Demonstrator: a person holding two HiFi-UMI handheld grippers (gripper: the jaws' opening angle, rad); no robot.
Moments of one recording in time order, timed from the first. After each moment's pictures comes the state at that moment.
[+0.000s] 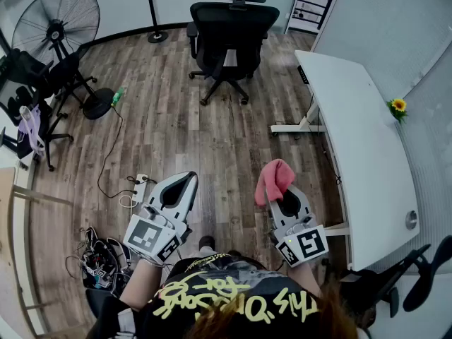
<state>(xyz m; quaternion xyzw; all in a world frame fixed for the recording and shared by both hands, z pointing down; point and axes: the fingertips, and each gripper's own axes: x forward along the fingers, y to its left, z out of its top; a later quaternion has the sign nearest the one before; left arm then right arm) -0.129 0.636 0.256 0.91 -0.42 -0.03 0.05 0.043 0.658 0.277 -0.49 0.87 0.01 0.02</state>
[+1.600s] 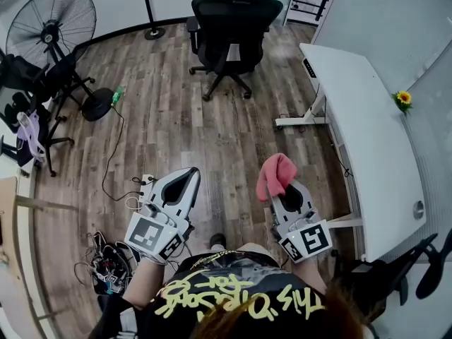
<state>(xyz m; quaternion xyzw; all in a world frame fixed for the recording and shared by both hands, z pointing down) -0.179 0.613 0.256 0.92 -0.39 -0.03 0.05 -0.012 0.639 0.279 -0.50 0.87 0.01 0.02</state>
